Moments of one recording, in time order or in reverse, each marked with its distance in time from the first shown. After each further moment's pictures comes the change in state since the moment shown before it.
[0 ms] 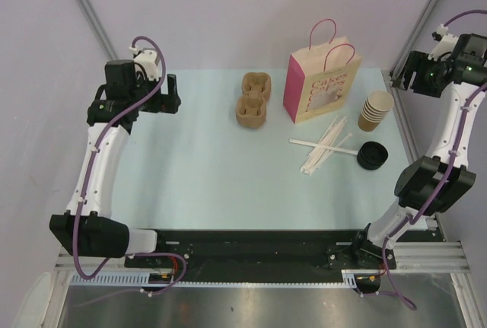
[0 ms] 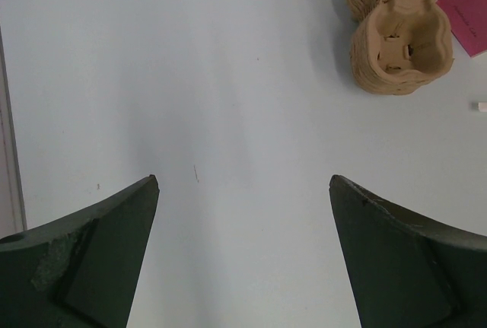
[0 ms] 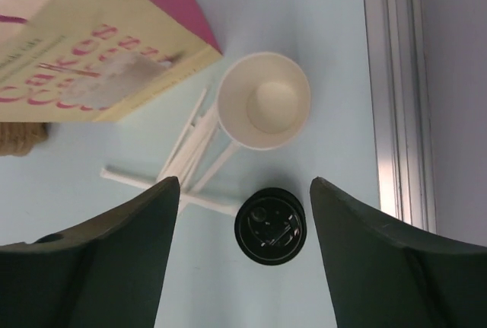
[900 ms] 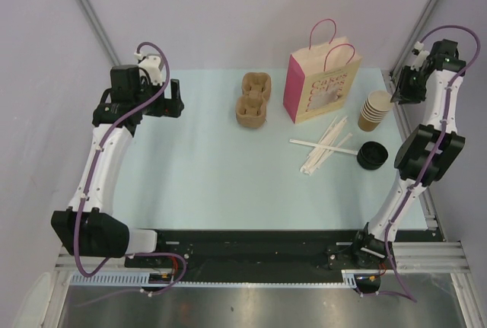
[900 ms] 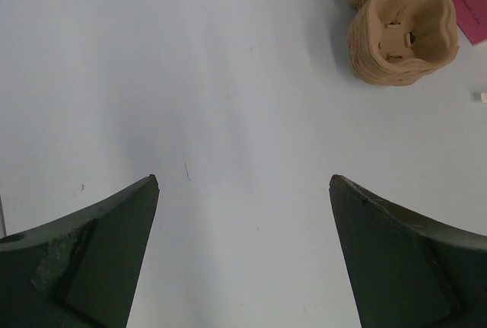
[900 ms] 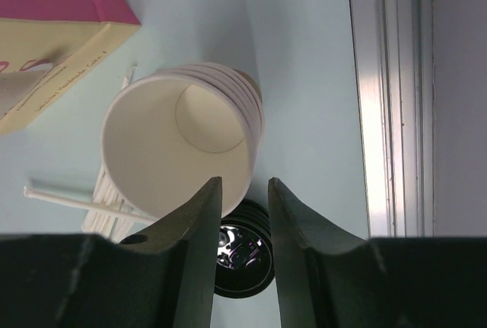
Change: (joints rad) left arm -0.003 0.004 -0.079 0.059 0.023 -0.005; right arm 0.037 0.389 0.189 -0.114 0.172 -0.014
